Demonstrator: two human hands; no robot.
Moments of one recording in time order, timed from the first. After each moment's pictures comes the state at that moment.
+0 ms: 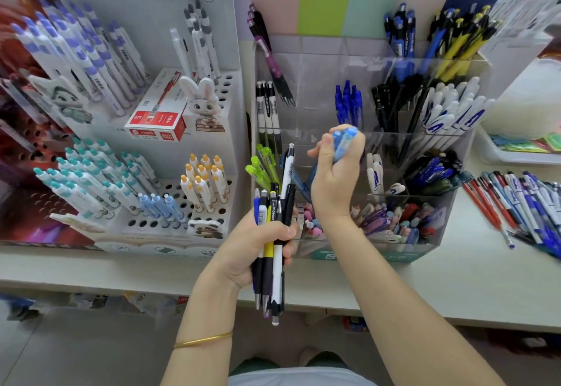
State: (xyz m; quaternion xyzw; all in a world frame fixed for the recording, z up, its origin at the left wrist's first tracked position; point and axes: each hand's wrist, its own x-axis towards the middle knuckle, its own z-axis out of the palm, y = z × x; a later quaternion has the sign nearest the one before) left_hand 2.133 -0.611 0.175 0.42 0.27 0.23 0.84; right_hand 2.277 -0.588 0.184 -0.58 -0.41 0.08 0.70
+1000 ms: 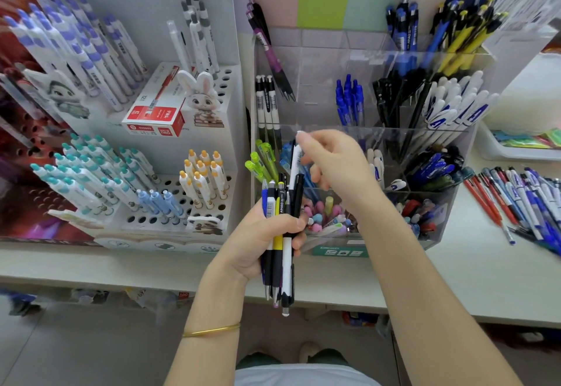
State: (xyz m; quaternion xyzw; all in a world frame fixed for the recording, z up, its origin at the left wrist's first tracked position) left_hand 2.144 -0.613 0.181 0.45 0.25 0.24 0.82; right_hand 2.298 -0.607 0.230 -0.67 -0.47 0.34 0.46
